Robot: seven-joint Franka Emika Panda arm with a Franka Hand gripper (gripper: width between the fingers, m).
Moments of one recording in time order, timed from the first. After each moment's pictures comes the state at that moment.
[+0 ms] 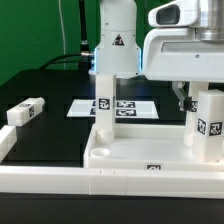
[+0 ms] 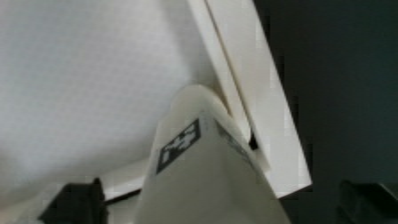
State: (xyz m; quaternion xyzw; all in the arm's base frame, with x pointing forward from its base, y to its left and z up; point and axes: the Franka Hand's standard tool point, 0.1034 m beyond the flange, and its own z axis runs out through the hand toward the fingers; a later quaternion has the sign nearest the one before) arm 0.619 0.105 0.102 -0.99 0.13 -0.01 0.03
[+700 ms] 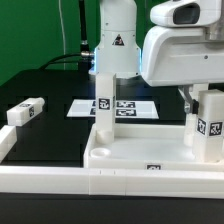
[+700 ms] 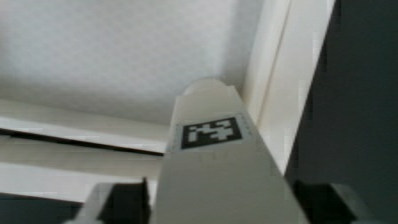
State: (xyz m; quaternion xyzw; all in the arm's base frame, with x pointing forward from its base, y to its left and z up) arm 0.619 0.101 0.101 -1.00 -0.06 -0.01 0.01
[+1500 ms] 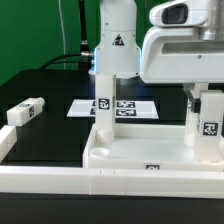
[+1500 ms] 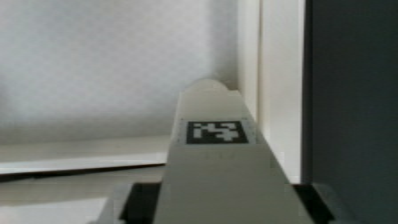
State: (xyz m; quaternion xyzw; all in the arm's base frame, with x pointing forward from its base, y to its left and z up) arm 0.621 0.096 0.101 -0.99 0.11 -0.01 0.02
